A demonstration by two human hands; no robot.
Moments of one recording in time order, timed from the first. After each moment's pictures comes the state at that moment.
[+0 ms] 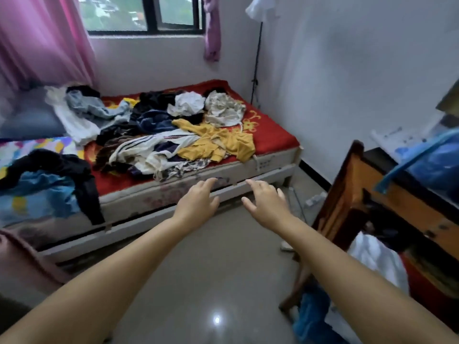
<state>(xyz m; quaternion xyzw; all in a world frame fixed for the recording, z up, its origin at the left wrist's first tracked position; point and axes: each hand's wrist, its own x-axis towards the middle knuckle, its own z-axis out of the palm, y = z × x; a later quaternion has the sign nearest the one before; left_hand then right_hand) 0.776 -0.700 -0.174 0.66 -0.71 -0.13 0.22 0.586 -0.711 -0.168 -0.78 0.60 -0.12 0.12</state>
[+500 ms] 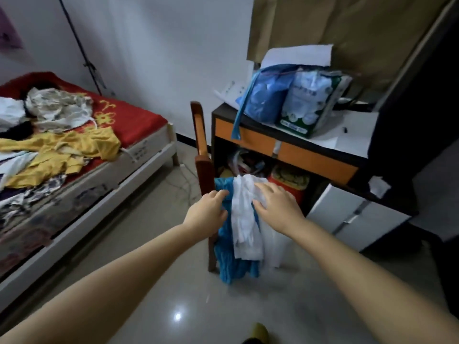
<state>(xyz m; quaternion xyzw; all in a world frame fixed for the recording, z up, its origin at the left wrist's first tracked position) 0.486 -0.615 -0.213 0.34 -0.92 -0.20 0.10 0.325 -0.500 -0.187 -0.54 0.83 -0.12 0.05</state>
